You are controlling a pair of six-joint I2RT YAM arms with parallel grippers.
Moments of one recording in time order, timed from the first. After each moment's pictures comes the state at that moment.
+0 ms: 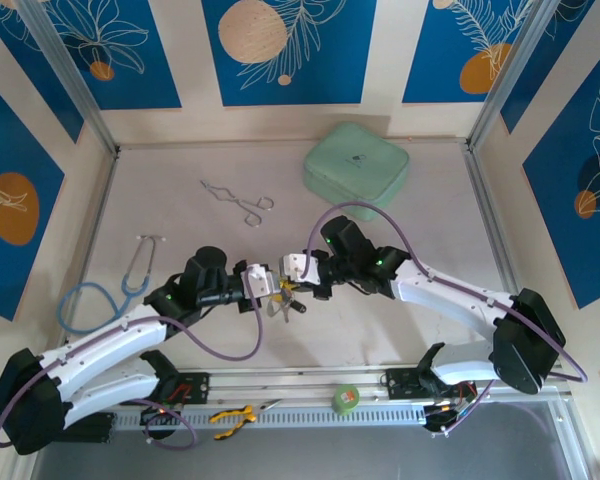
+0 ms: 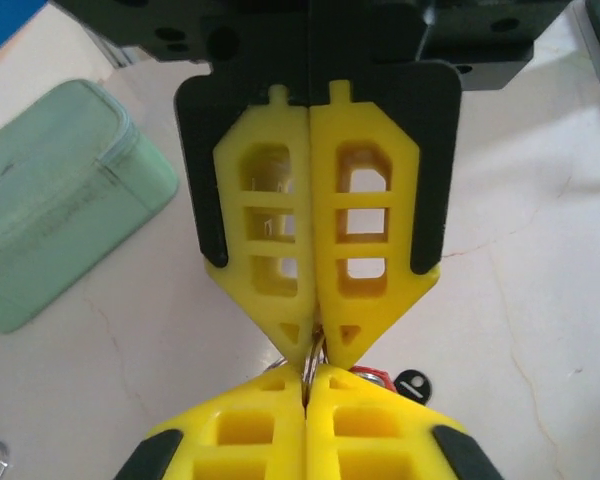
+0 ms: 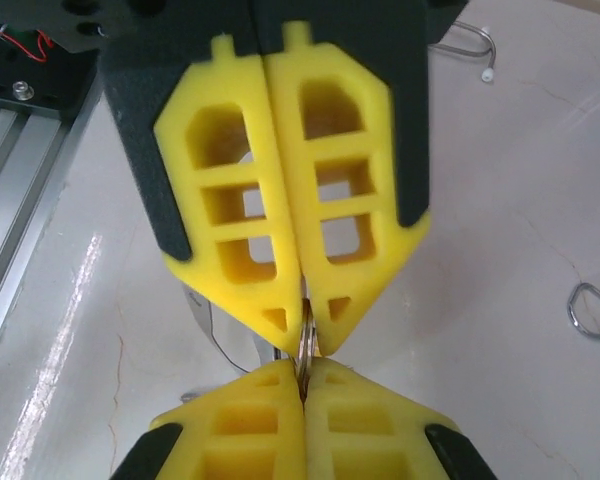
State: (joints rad) left arm -0.76 0.95 0.52 -0.02 0.40 0.57; right arm 0.82 1.30 0.88 -0.32 -0.50 -0.71
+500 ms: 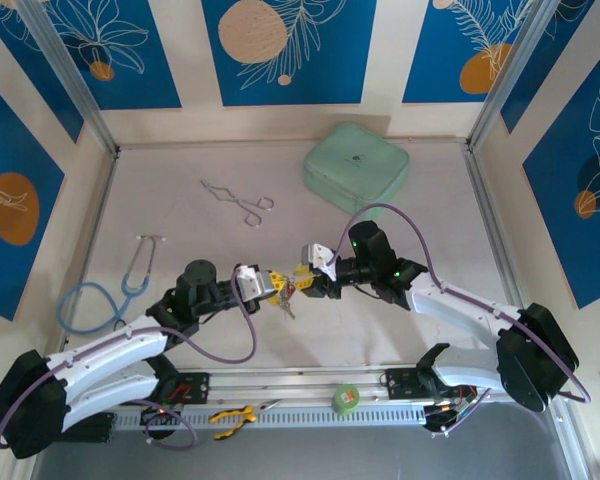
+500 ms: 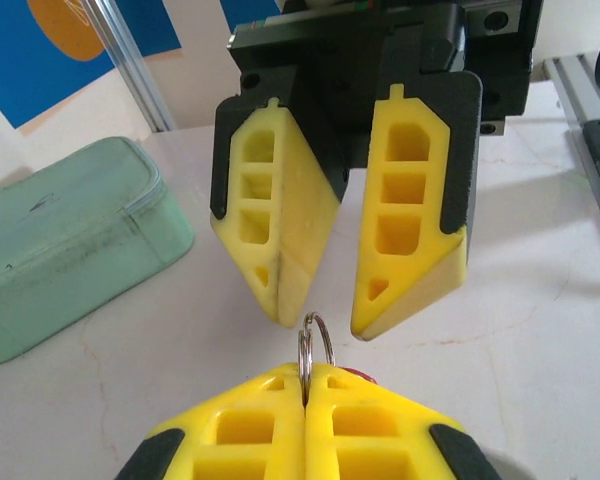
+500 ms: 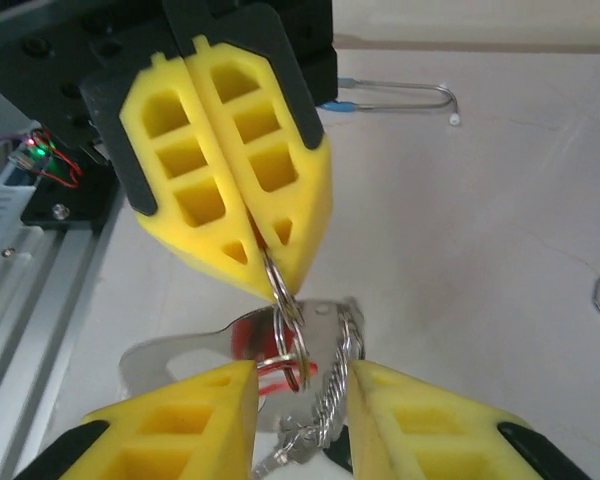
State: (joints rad) left arm -0.76 0.92 0.35 0.36 0.44 0.36; right arm 0.69 1.20 0.65 0.02 -0.73 -0.43
